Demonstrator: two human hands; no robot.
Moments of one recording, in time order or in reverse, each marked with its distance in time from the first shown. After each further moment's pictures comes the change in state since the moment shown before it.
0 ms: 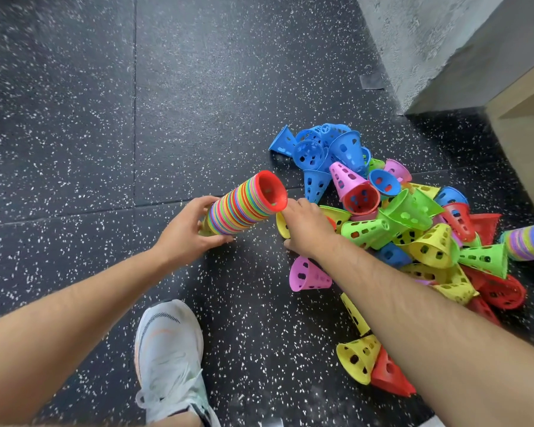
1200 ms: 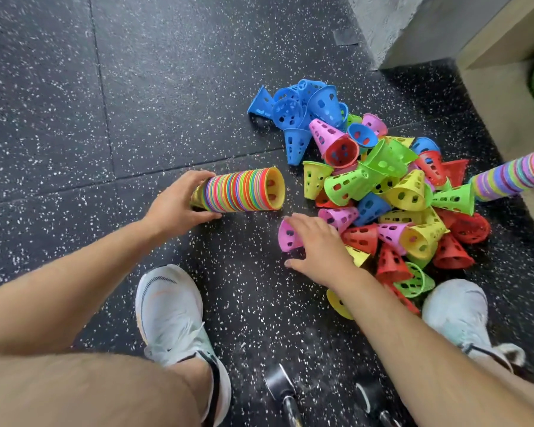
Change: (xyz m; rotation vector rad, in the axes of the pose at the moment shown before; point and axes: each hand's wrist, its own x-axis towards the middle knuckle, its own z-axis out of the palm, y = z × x) left_hand -0.014 0.008 0.001 0.262 -0.096 0.154; right_hand -0.139 -0.022 0.039 0.324 -0.021 0.203
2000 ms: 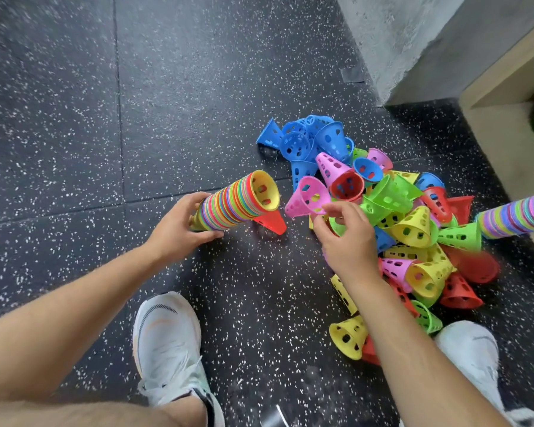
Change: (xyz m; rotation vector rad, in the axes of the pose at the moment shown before) left_hand 0.004 -0.009 -0.001 -0.283 0.064 -0.114; right_hand 0.027 0.001 -0.064 0.572 0.631 0.143
